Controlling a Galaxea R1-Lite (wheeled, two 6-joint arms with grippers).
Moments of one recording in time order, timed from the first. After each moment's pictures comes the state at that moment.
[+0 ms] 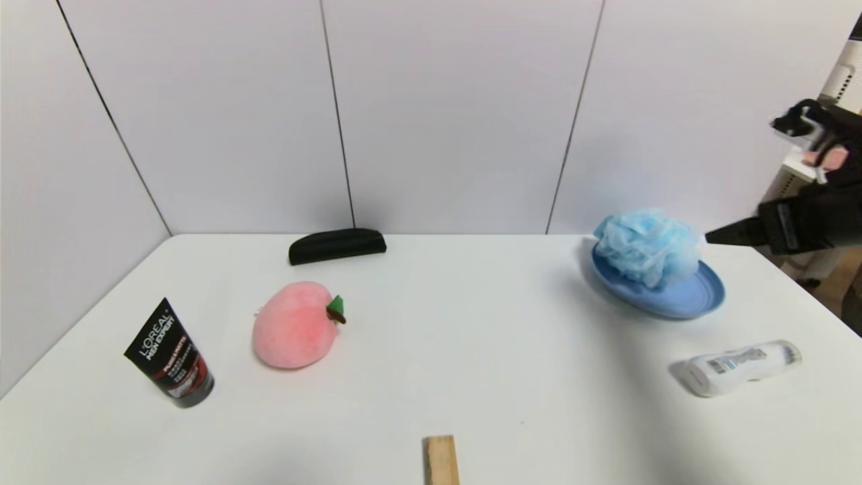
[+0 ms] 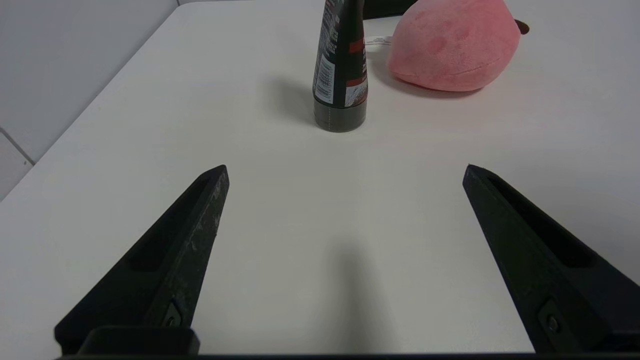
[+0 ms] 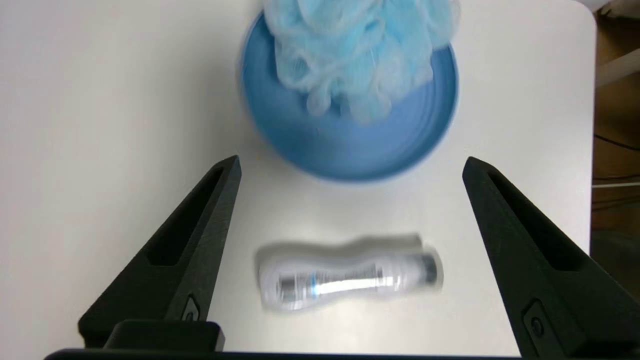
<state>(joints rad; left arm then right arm) 0.00 0.00 0.00 0.00 0.00 0.00 -0.02 1.48 -1.26 0.42 0.01 -0.19</state>
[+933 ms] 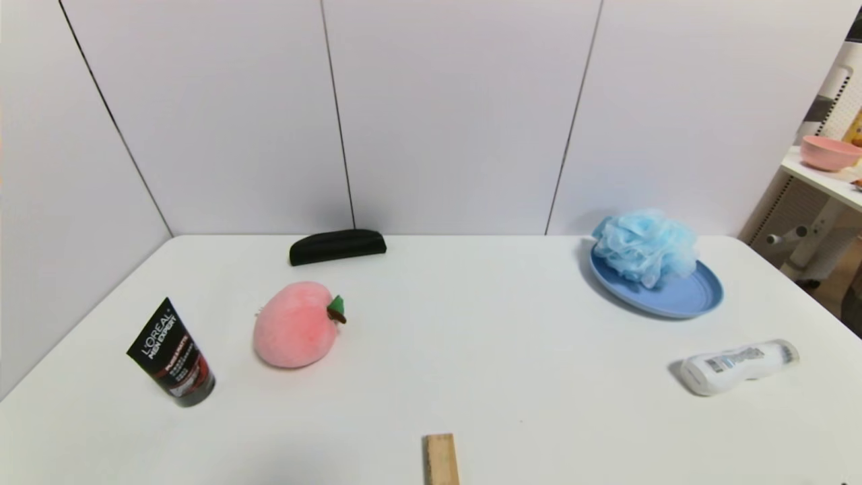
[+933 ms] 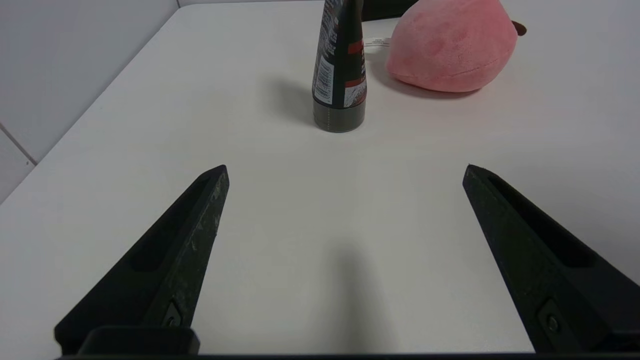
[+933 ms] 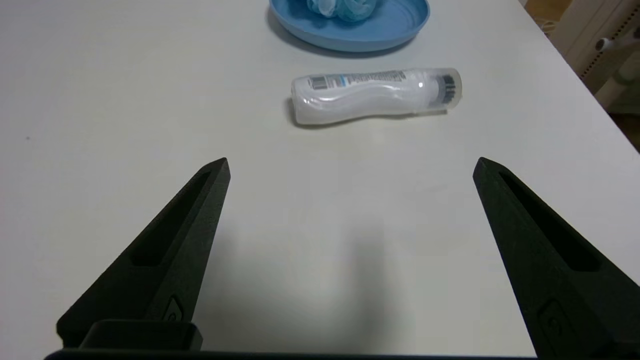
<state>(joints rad) 0.00 0.00 0.00 0.00 0.00 0.00 0.00 0.25 -0.05 -0.07 -0.02 -0.07</state>
